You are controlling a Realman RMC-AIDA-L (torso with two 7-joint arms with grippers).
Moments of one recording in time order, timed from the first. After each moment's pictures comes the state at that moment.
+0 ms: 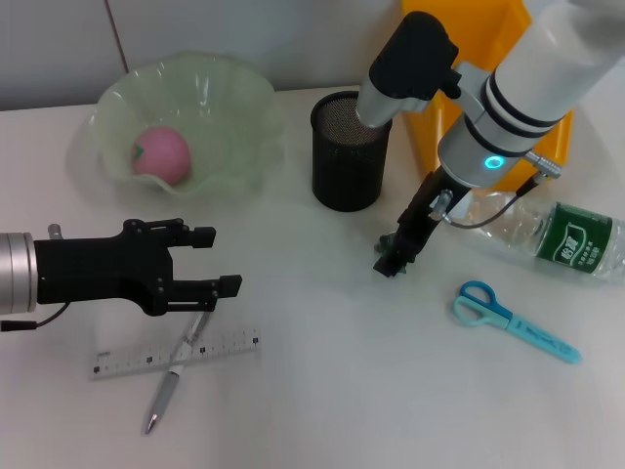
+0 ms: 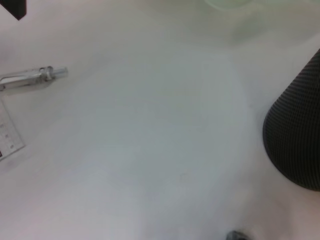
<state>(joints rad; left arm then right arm) -0.58 -1.97 1.07 0.55 1.78 1.43 -1.33 1.04 2.06 -1.21 -0.60 -2.66 -1.27 2.26</state>
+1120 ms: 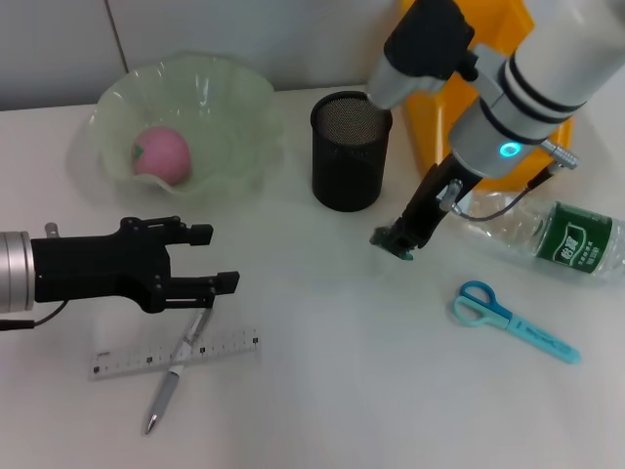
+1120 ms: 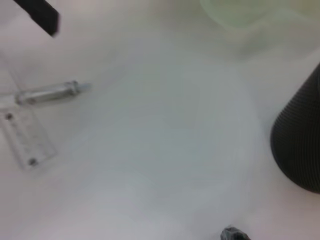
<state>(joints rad) -0.57 -1.97 1.06 0.55 1.77 1.43 -1.34 0.98 2.07 -1.18 -0.78 -2.66 -1.40 2.27</state>
